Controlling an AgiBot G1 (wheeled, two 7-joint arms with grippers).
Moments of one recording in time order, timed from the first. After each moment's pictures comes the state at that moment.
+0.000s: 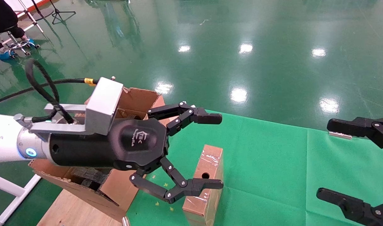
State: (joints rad) left arm -1.08 0.61 0.28 -1.28 0.73 1.49 -0.19; right arm 1.08 -0.58 -0.34 1.25 -0.68 -1.46 0.15
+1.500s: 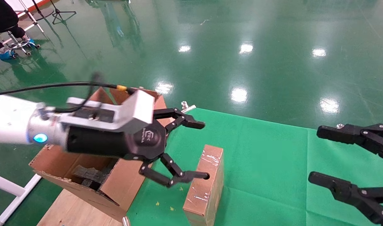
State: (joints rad) left arm -1.34 0.62 0.42 -1.34 1.11 1.48 -0.36; right arm 1.08 -0.58 -0.34 1.25 -0.68 -1.46 0.15
